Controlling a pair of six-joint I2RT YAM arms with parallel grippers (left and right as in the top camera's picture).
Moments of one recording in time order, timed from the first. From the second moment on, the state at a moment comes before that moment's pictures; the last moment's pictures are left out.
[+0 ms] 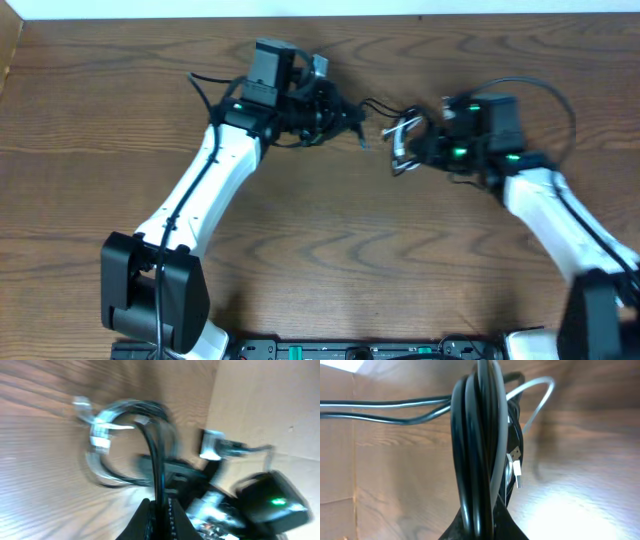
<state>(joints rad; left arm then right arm) -0.32 1.72 1.37 -0.46 0.81 -0.90 0.15 1.56 0.94 -0.26 -0.54 0.53</state>
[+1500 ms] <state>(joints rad) -0.49 1.77 1.37 -0.31 0.70 -0.60 0.18 1.40 0.95 -0.21 -1.03 0.50</state>
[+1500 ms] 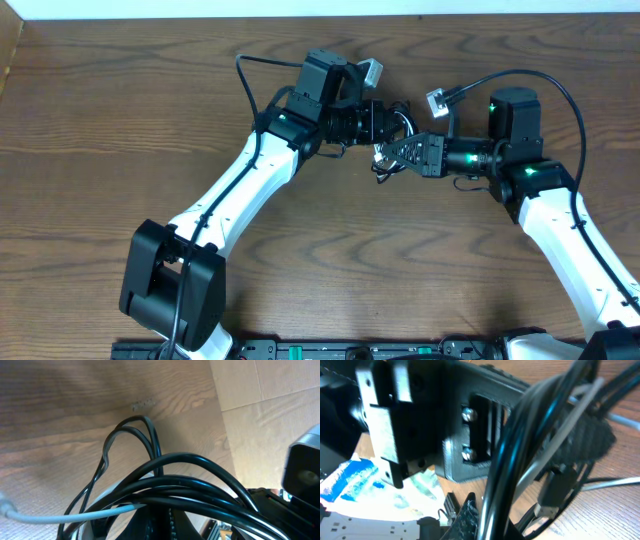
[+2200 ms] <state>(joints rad) -0.48 1.77 1.39 -0.47 0.60 -0.66 0.18 1.40 0.93 -0.16 -1.01 0.60</state>
